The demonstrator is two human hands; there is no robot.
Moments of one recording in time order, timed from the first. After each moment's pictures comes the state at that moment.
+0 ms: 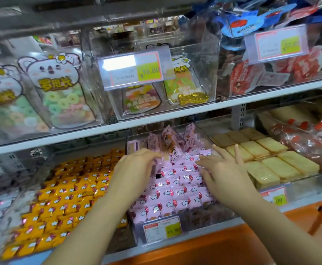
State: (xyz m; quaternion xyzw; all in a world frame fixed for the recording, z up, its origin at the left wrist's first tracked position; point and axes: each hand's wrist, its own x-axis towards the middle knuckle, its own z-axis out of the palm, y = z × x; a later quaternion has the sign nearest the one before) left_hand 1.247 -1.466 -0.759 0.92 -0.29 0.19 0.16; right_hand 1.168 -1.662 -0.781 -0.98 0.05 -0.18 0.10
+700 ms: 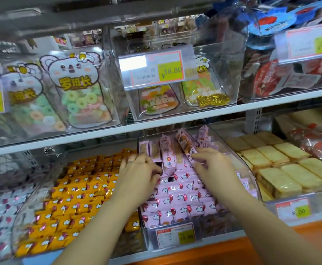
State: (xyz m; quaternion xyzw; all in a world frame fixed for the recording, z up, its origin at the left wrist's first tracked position) left_hand 1.257 -1.445 -0.769 0.96 -0.22 0.14 0.07; right_hand 1.214 -1.632 -0.779 -0.92 0.05 -0.19 0.33
